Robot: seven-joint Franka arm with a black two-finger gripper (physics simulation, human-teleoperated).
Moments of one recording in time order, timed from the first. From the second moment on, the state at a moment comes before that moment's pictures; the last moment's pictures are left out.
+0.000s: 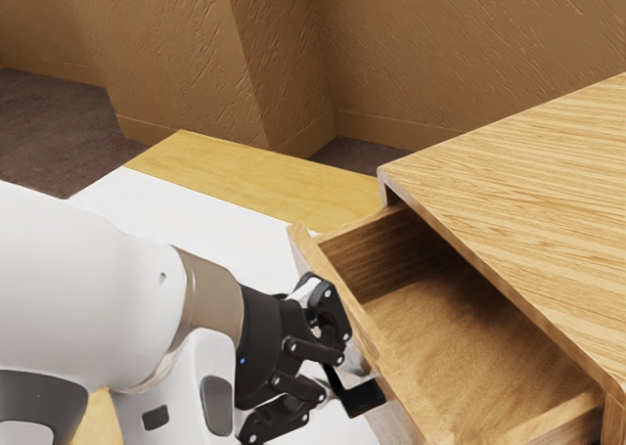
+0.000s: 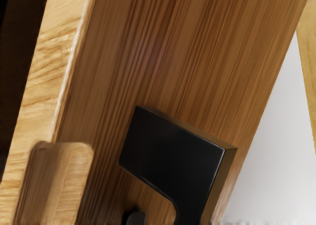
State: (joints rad) arm 0.04 -0.77 -0.49 -2.30 -0.26 2.23 1.35
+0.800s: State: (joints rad) arm 0.03 -0.96 -0.45 -2.40 -0.26 2.16 1.33
